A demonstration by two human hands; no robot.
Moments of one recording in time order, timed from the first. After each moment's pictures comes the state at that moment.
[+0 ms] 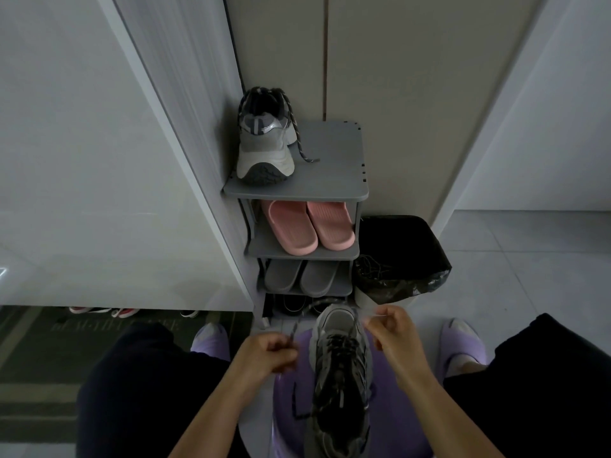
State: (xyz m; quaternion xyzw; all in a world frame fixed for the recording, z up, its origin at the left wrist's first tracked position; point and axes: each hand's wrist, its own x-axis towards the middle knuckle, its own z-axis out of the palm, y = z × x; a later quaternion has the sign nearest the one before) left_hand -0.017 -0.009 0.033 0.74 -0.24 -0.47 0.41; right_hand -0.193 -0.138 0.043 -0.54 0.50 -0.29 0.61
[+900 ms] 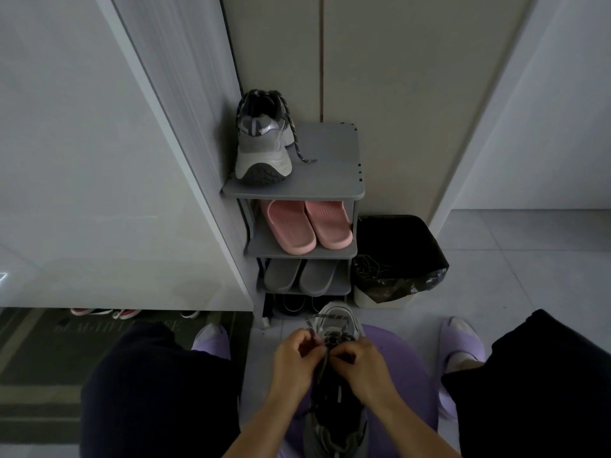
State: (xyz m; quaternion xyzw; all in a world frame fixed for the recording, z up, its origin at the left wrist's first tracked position) left_hand -0.078 -0.030 0.029 0.75 -0.26 -0.36 0.49; right_hand -0.184 -0.099 0.008 -0.75 0.45 -0.08 0.48
